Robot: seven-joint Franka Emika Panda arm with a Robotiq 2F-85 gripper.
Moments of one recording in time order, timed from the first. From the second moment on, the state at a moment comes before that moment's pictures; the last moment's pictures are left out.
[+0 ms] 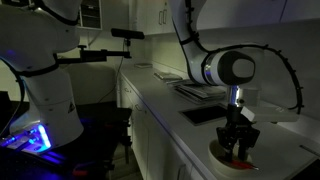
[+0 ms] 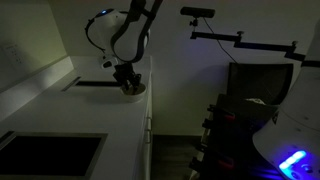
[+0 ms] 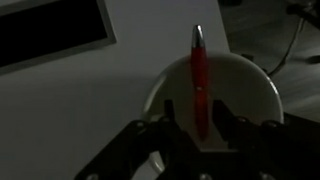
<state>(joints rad) -0.06 0.58 0.00 -1.99 -0.45 2.54 -1.43</state>
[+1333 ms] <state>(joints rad) -0.04 0.53 -0.03 -1.97 -0.63 2.45 -1.43</state>
